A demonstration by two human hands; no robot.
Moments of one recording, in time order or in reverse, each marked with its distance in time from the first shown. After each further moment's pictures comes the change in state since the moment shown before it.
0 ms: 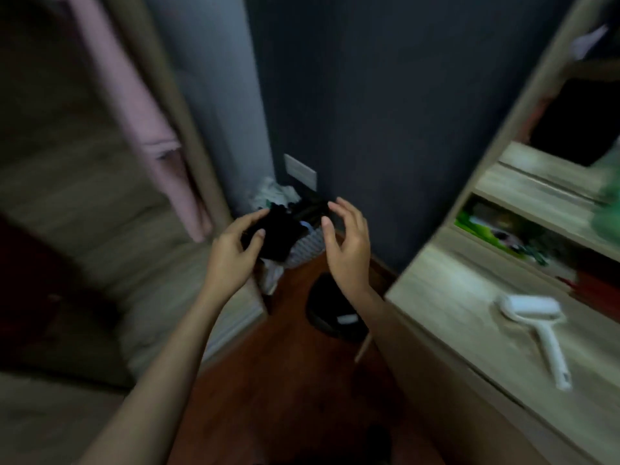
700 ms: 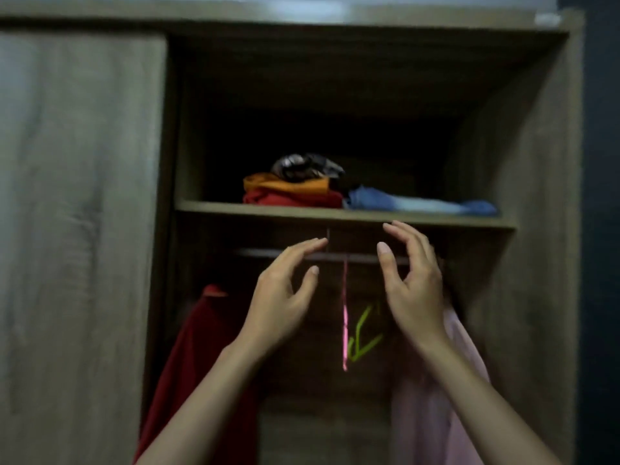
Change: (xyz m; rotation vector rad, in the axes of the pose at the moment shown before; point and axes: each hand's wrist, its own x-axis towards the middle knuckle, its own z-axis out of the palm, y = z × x) left_hand 0.119 0.083 -0.493 0.497 0.847 0.482; right_hand 0.222 -0.485 0.284 0.688 -0.073 -0.878
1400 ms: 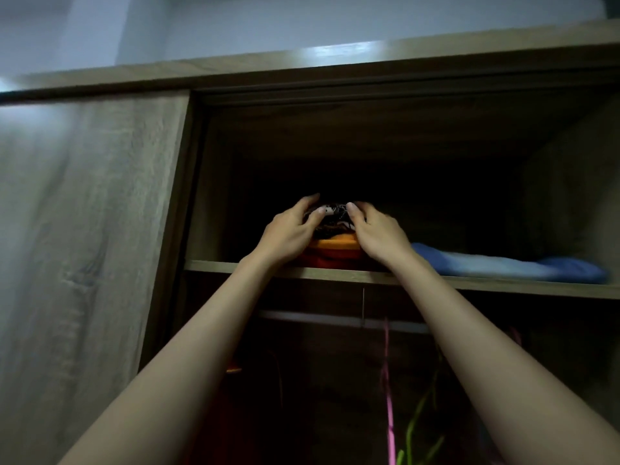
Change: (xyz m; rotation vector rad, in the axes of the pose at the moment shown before) left_hand 0.202 -0.085 -0.029 0.368 -0.053 -0.164; right_hand 0.179 0.028 0.135 -0.201 -0.407 0.143
